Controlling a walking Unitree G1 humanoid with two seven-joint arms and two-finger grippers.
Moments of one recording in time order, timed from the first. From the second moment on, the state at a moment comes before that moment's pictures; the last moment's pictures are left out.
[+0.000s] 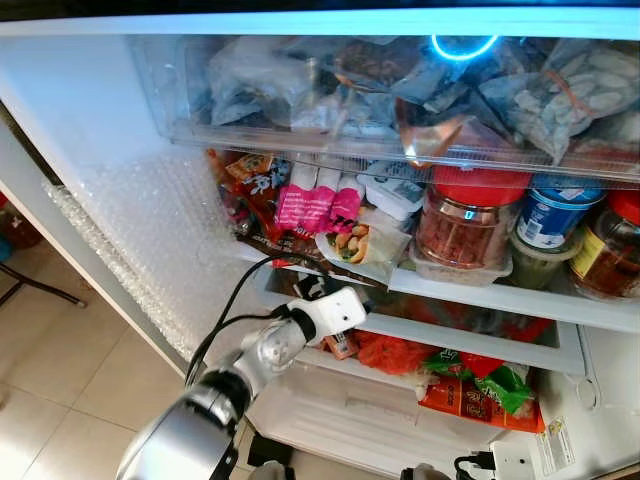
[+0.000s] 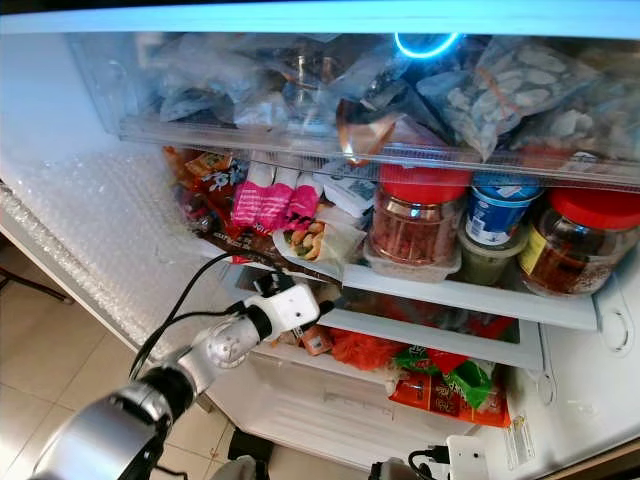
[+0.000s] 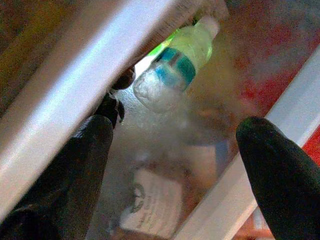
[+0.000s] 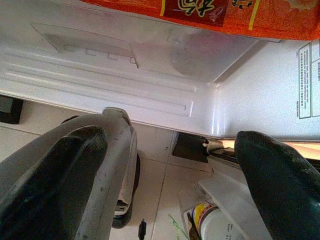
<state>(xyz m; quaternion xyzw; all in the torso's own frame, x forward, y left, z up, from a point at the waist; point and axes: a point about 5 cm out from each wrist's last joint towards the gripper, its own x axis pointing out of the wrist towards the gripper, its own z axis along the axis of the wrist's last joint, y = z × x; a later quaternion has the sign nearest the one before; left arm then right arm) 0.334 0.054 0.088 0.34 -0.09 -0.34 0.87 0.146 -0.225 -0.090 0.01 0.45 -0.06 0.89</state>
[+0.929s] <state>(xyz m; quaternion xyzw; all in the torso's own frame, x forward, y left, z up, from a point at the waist) 0.272 0.159 0.079 0.10 -0.01 -0.11 0.99 0.146 -0.228 -0.089 0.01 0.45 -0.06 0.89</state>
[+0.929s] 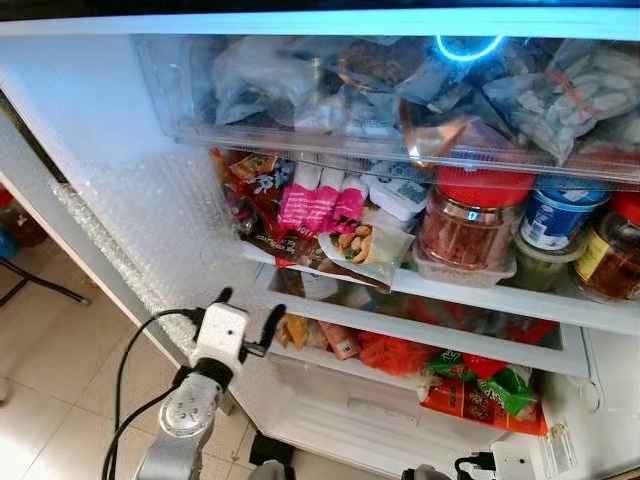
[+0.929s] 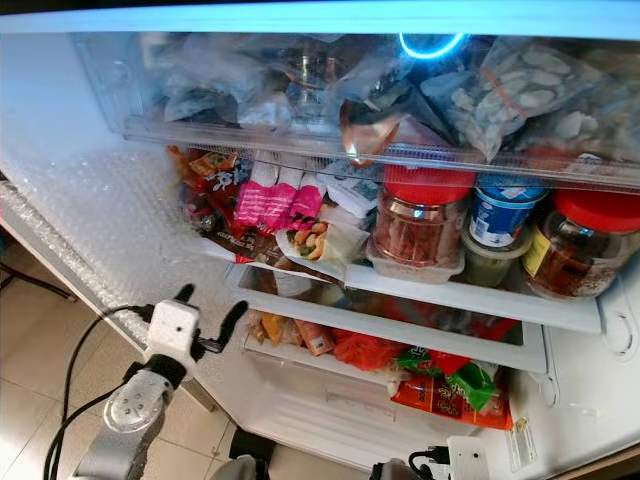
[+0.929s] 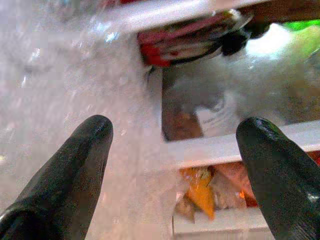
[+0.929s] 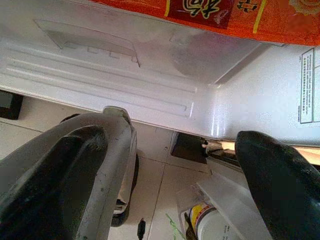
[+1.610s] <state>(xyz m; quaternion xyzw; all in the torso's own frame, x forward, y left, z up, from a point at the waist) 0.253 0.144 0.072 0.07 0.03 -0.14 0.99 0.144 -0.228 -0.090 -0.01 0.46 -0.04 0.89</state>
